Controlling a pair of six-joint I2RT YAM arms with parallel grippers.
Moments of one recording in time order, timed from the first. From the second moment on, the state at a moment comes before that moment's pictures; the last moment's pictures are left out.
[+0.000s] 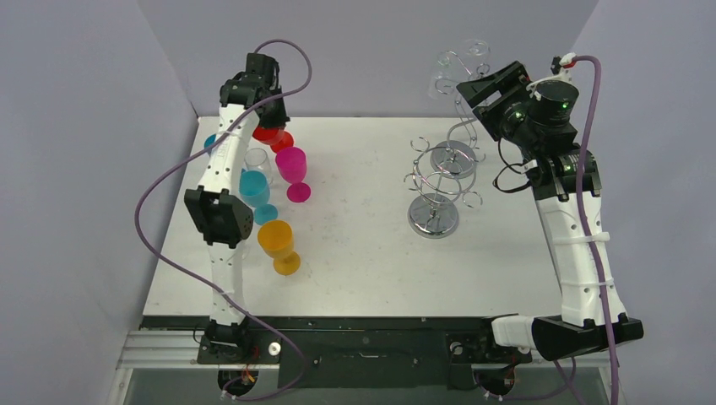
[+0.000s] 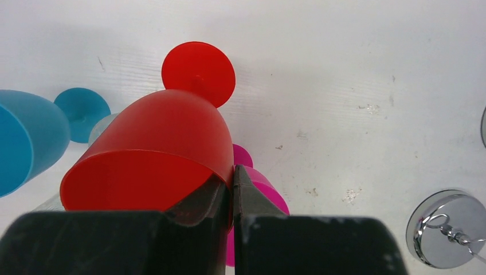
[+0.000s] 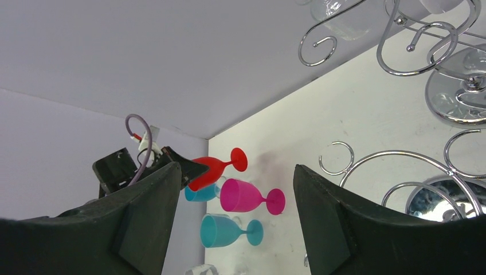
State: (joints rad) left arm -0.18 2.22 2.54 -1.16 -0.08 -0.33; right arm 0.16 1.30 1.73 -0.62 -0.07 0.91
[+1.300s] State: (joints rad) left arm -0.20 2.41 2.58 -1.17 -0.11 -0.32; right arm 0.17 1.30 1.66 -0.59 -0.07 0.90
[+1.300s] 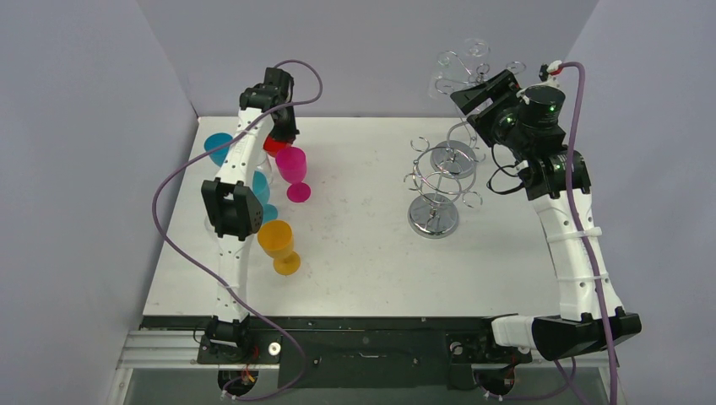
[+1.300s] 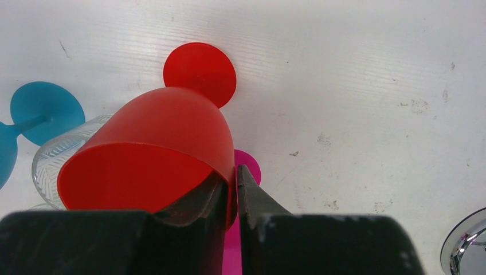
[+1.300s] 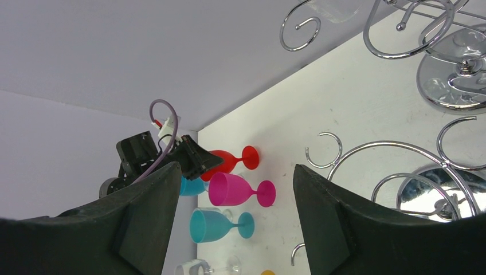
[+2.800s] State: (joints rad) left arm -0.21 2.33 2.61 -1.11 -0.07 -0.31; right arm 0.16 1.31 1.78 -0.74 0.07 0.78
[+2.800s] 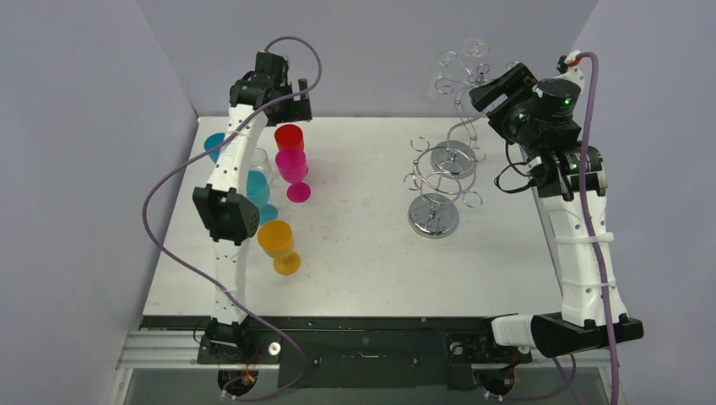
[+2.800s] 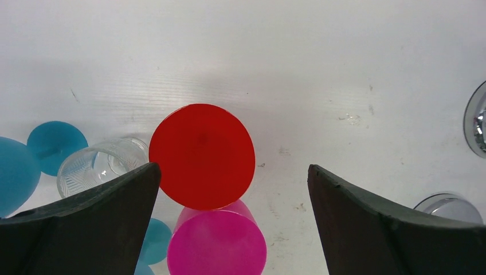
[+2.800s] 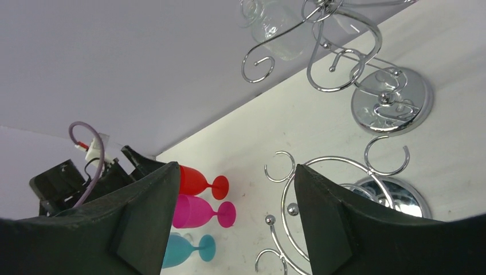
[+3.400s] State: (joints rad) left arm -0.29 2.07 2.50 -1.05 -0.10 -0.30; right arm -0.04 1.44 1.82 -0.78 0.01 0.76
